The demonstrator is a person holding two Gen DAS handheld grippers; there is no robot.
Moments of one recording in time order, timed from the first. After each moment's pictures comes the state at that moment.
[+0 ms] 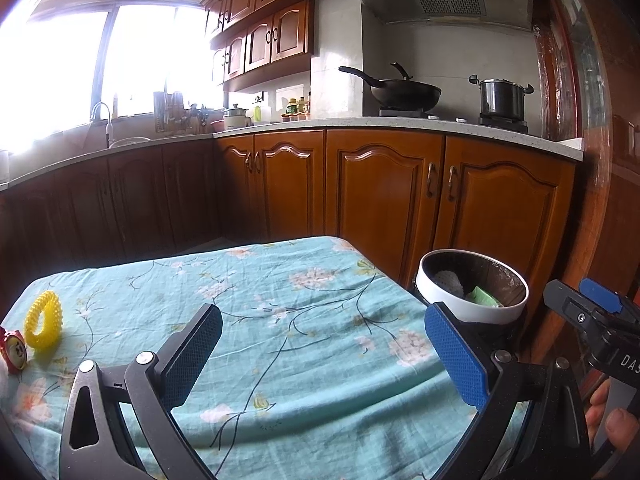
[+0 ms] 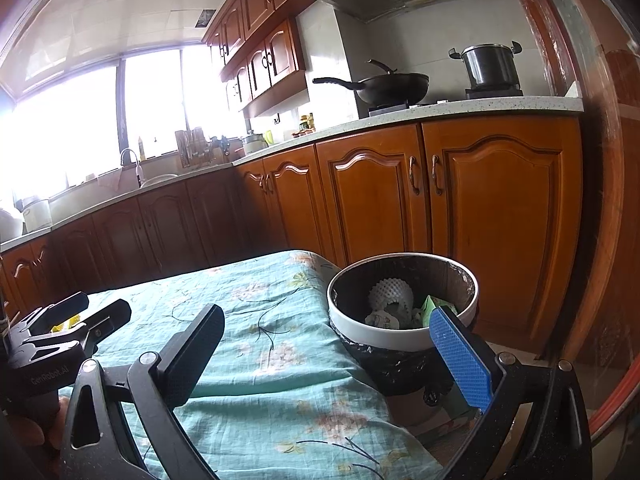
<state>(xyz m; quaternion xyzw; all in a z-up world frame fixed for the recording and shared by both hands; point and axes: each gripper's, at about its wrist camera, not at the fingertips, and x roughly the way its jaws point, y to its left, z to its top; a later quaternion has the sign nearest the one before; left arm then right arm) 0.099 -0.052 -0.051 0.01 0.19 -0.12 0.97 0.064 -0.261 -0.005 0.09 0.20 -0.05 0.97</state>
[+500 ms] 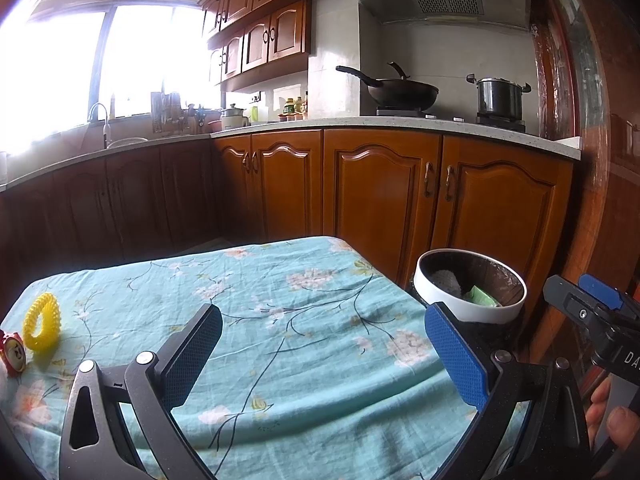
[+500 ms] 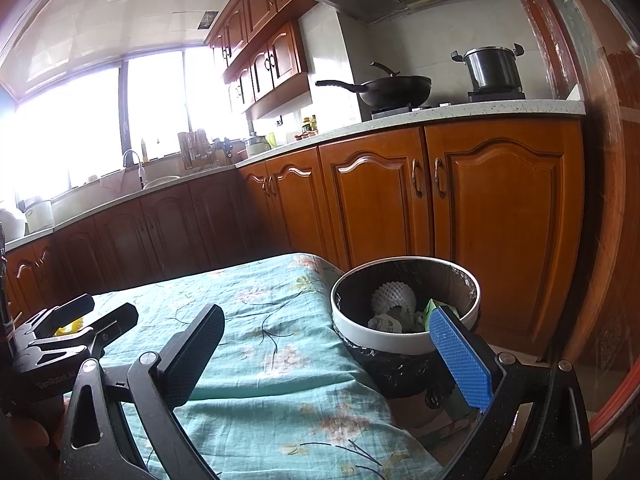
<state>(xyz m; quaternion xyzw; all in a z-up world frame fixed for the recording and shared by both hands) 0.101 -0.053 -0.050 0.01 0.19 -0.12 0.97 0.064 -0.259 -0.001 0.09 0.19 -0.05 0.98</state>
